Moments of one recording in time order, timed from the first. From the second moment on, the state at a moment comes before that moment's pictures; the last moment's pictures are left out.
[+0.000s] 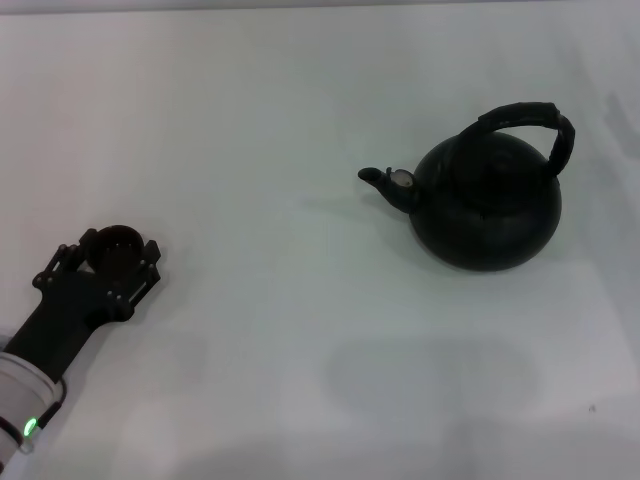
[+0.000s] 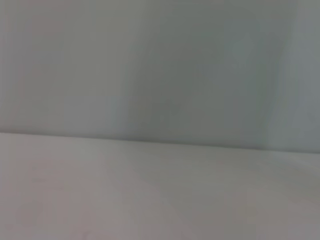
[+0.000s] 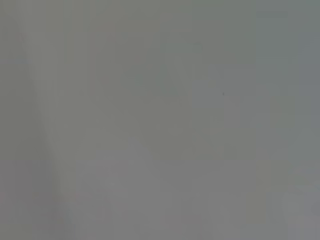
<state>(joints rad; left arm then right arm) -0.16 -2.08 -0.44 -0.21 -0.83 -1.17 2.82 0.40 2.02 -1.09 -0.06 -0.45 -1.16 0.53</state>
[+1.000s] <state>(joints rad) -0.27 -2.09 -0.42 -0.32 -0.61 -1.08 2.82 0.42 2.02 -1.09 -0.06 -0.45 -1.16 0.53</state>
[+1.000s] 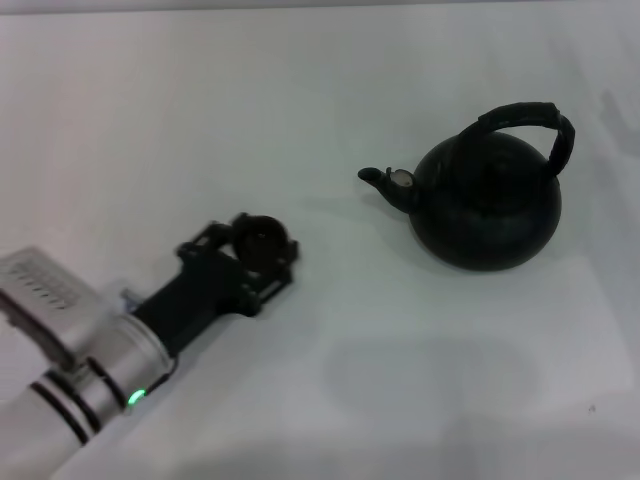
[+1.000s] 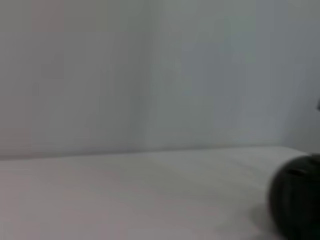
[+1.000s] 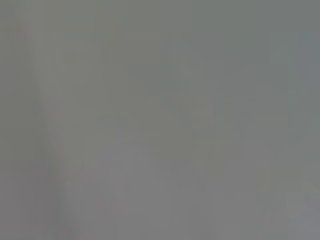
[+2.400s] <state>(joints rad) -0.29 -2.09 -0.40 -0.36 -0.59 -0.99 2.82 0.41 2.02 -1.09 -0.06 -0.45 -1.17 0.53</state>
